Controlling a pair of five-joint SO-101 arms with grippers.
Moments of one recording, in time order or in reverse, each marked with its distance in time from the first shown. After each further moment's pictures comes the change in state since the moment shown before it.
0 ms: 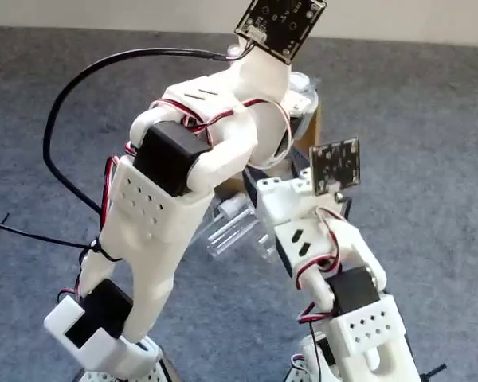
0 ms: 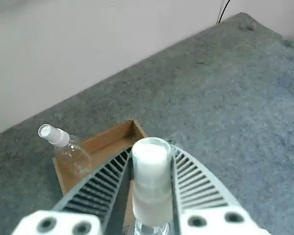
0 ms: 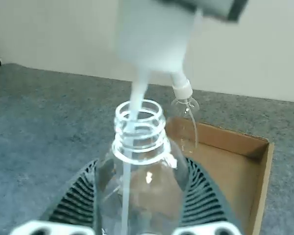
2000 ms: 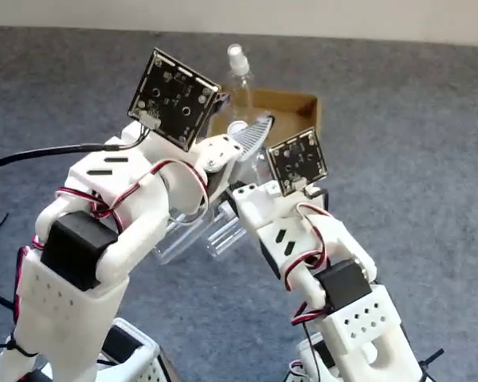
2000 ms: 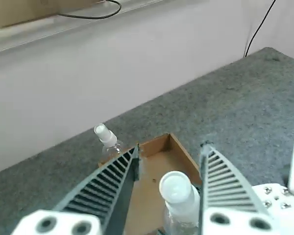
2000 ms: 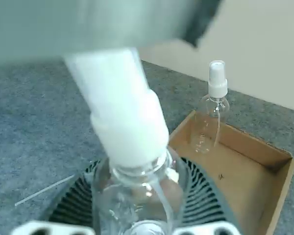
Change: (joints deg) left arm -7.6 -39.1 45.8 -18.1 -6.8; right arm -6.0 3.8 -5.2 5.1 7.7
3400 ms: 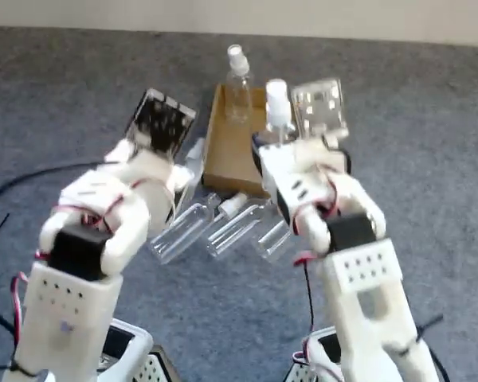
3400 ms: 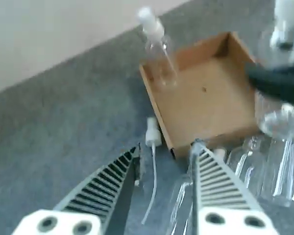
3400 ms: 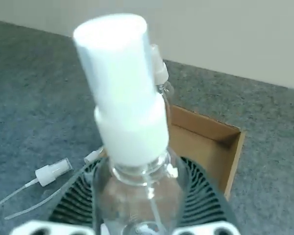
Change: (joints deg) left arm -13.6 -12.1 29.5 0.3 -6.2; right arm 11.1 21.0 -19.3 6.1 0.0
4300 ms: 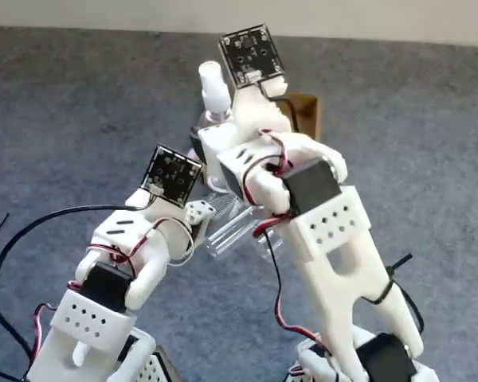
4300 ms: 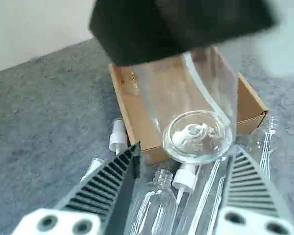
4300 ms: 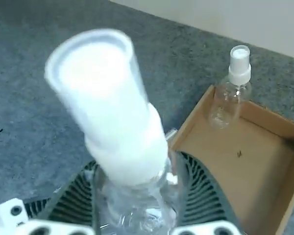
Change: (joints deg) left arm 3.1 -14.2 29.9 -23.4 6.9; right arm -14.4 17.7 -32.1 24.8 -6.2
